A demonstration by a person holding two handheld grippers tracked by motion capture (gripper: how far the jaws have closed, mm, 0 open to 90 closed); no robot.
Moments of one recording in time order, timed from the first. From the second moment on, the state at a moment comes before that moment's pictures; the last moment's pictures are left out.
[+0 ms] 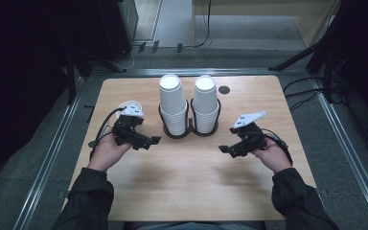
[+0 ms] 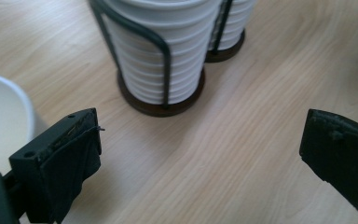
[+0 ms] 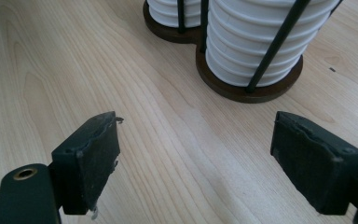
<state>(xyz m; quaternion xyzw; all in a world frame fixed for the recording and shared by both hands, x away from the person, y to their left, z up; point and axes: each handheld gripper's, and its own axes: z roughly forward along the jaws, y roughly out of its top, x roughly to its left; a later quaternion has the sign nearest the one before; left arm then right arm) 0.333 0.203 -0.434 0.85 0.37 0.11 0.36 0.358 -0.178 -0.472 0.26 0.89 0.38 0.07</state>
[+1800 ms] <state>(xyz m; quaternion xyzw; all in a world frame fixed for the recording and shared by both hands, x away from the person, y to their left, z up) 0.331 0.087 -0.487 0.90 0.25 0.03 0.35 0.330 -0.170 -0.484 0.27 0.89 0.37 0.06</state>
